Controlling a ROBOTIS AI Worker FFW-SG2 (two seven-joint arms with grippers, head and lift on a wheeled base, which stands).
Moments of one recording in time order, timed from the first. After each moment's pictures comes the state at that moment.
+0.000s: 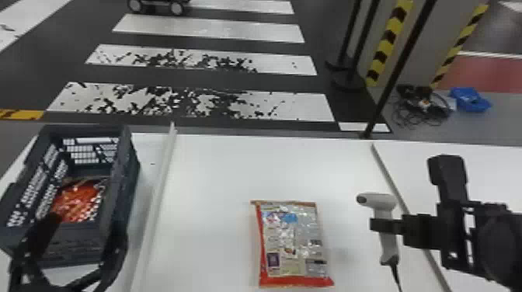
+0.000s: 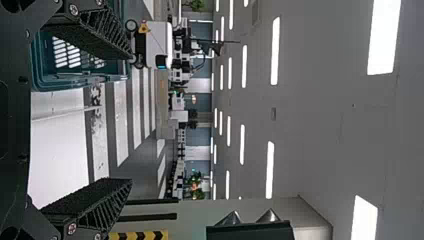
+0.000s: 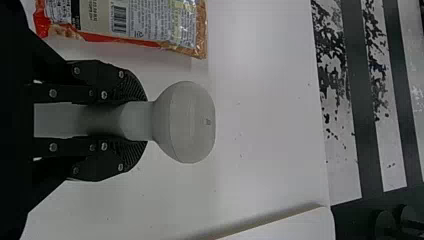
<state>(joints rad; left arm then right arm) 0.62 0.06 0.11 -1.77 0.16 -0.61 -0.26 0.07 -0.17 -0.22 -2.21 0.01 1.56 0.40</state>
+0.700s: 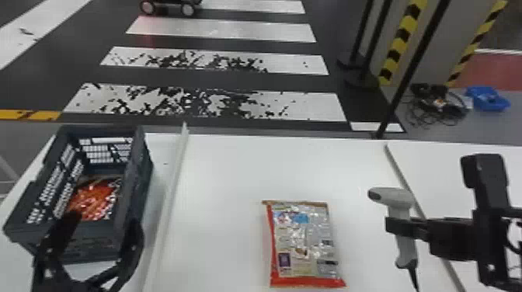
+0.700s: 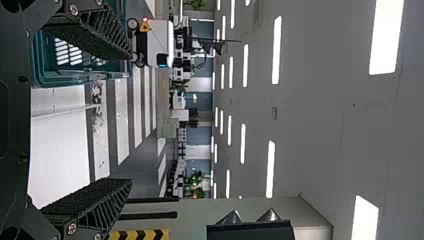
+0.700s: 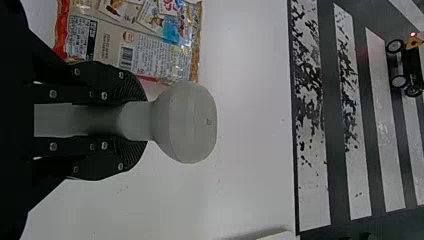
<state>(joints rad) 0.62 0.06 0.10 -1.76 0.16 -0.61 -0.26 0.16 -0.18 -0.21 -2.39 0.17 1.56 0.64</state>
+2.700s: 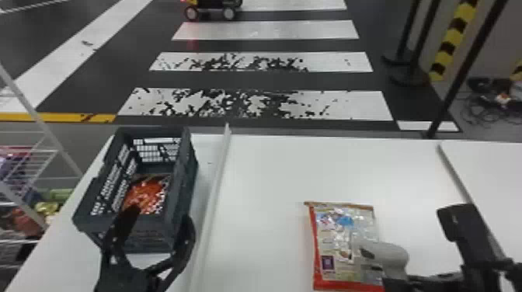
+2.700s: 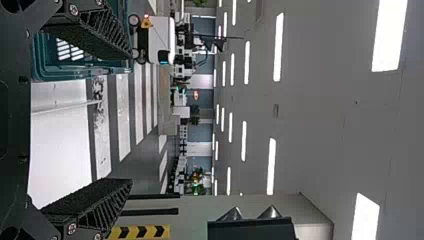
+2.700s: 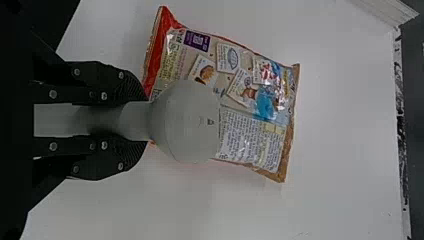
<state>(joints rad) 0.61 0.07 0.09 -1.76 0.16 -0.61 -0.26 0.26 -0.16 0.04 -2.31 0.23 1.56 0.65</state>
